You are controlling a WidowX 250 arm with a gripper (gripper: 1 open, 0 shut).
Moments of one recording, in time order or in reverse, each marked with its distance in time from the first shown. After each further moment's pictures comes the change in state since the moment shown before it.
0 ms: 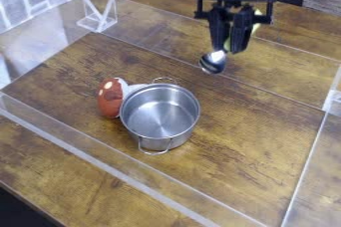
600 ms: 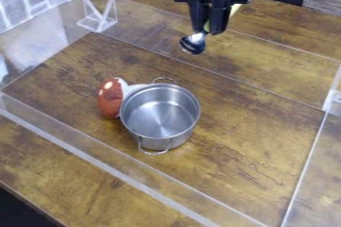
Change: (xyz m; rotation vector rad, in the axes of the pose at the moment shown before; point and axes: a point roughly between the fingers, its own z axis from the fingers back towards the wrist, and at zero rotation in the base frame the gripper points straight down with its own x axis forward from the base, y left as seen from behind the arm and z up) arm 0.000 0.031 0.016 -0.014 -0.024 0.037
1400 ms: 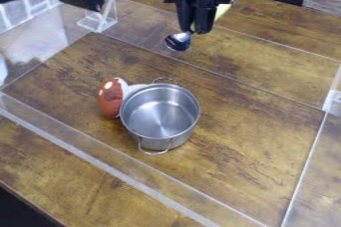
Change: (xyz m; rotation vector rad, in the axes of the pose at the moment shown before) arm 0.005 0.019 -0.008 -0.019 0.077 -0.075
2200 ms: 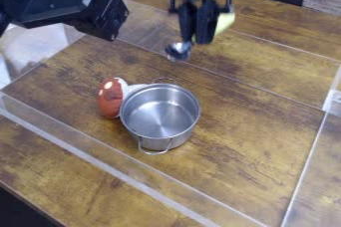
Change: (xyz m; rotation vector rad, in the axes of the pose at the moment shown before) arm 0.004 0.004 -0.023 -0.045 0.087 -0.039
